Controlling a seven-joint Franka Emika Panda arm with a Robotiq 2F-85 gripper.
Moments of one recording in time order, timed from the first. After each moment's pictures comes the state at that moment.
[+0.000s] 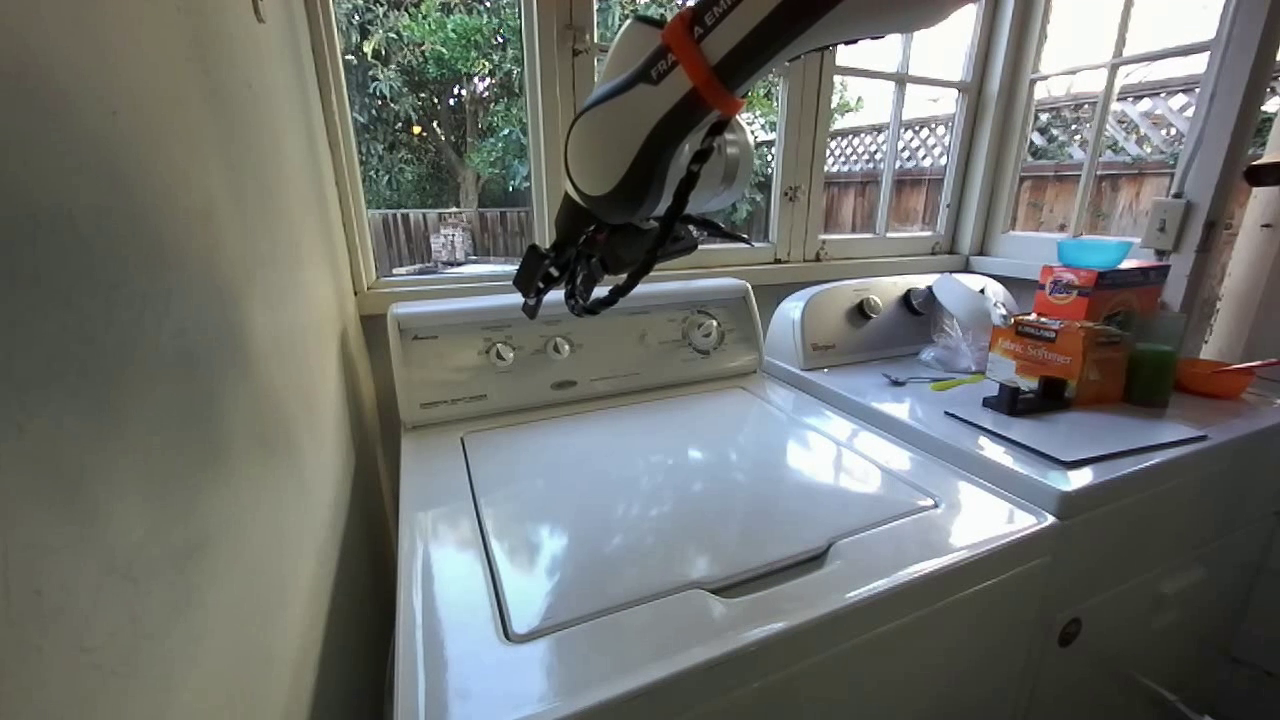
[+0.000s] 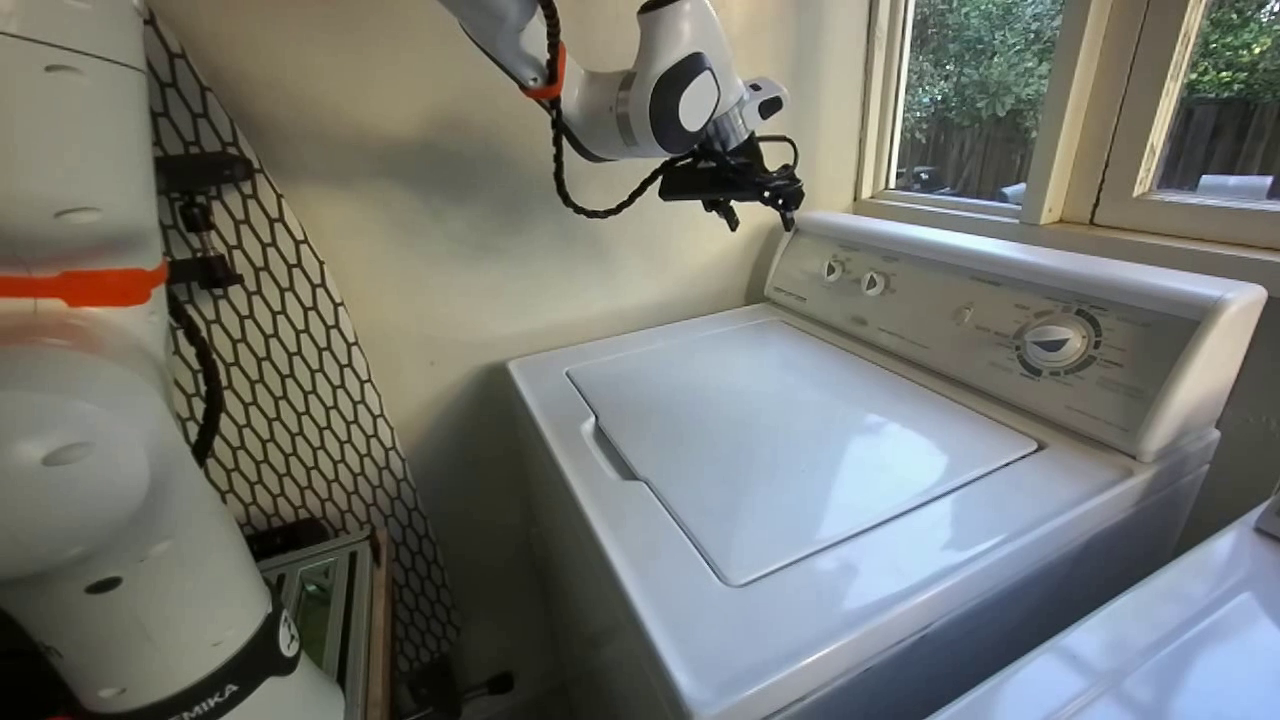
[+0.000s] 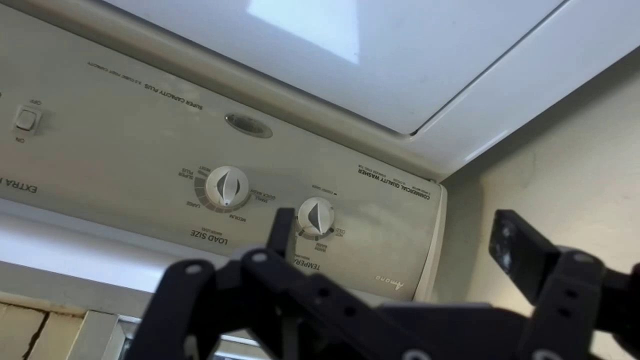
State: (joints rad) arm 0.28 0.25 0.10 -1.90 -0.08 2.77 -0.10
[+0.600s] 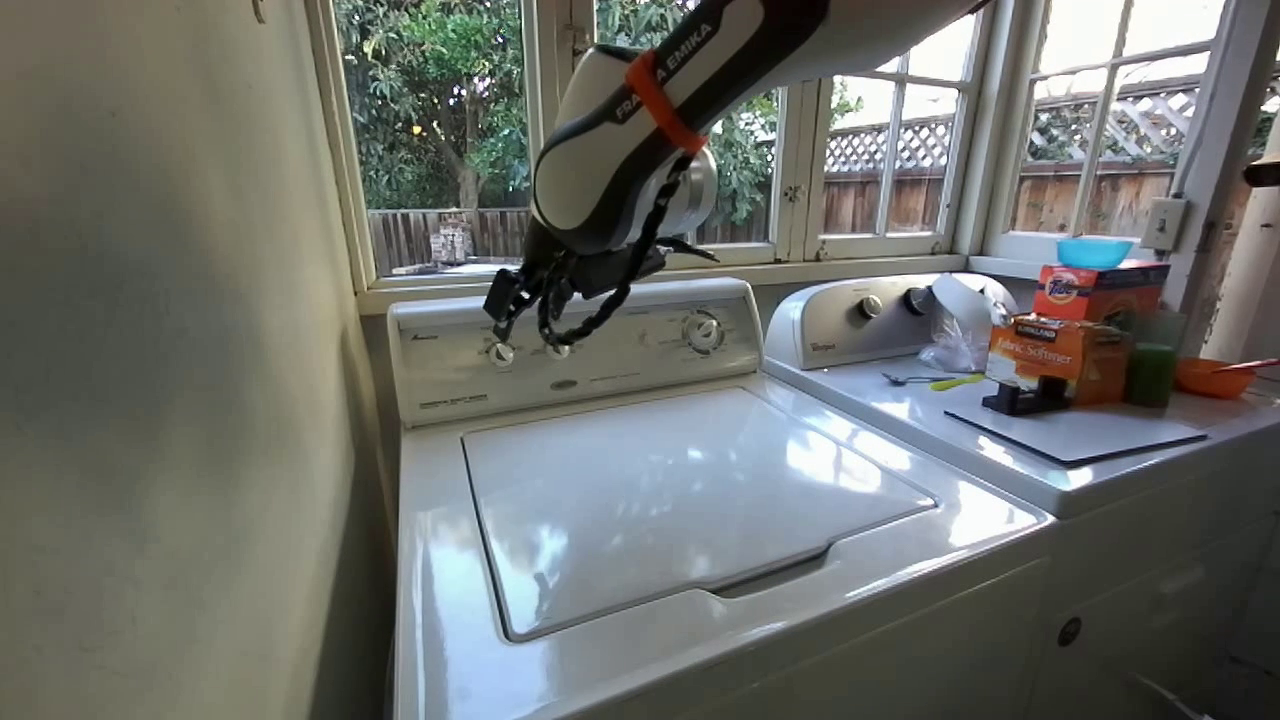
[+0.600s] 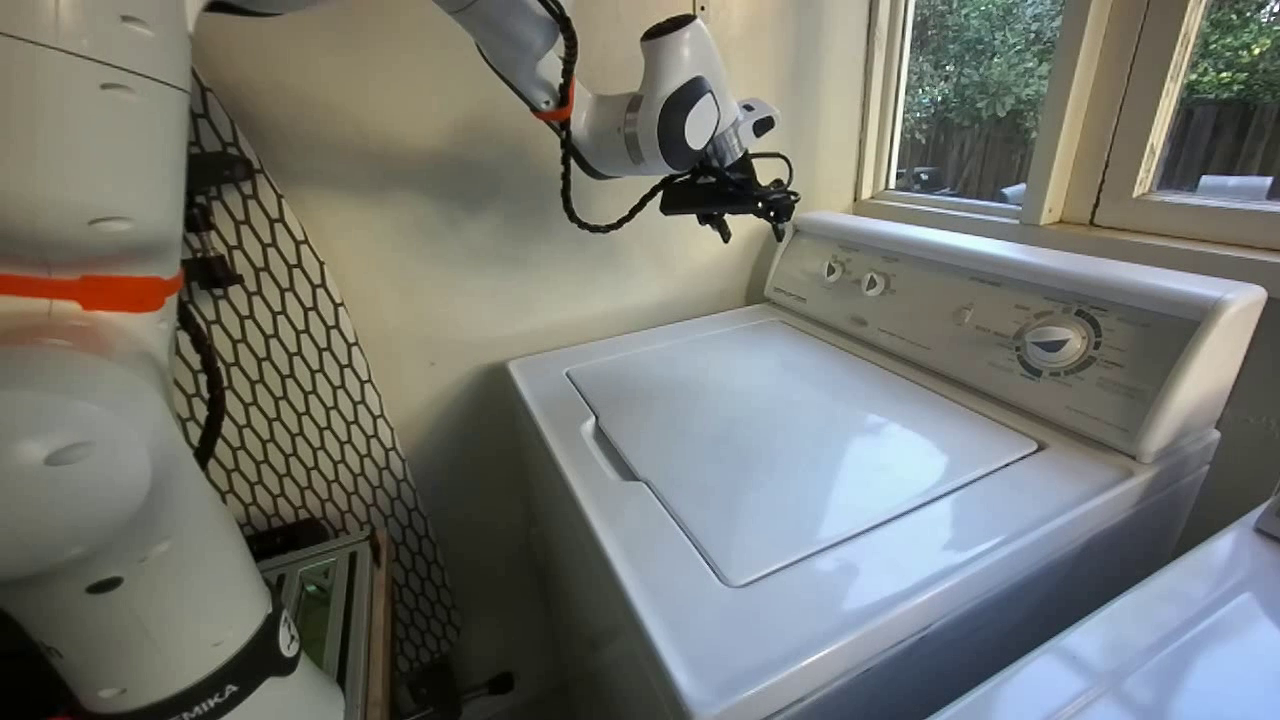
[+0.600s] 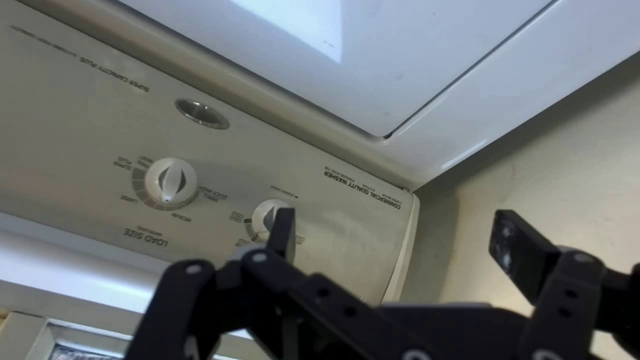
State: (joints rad) arm 0.29 0.35 0.14 -1.81 -0.14 2.77 -0.10
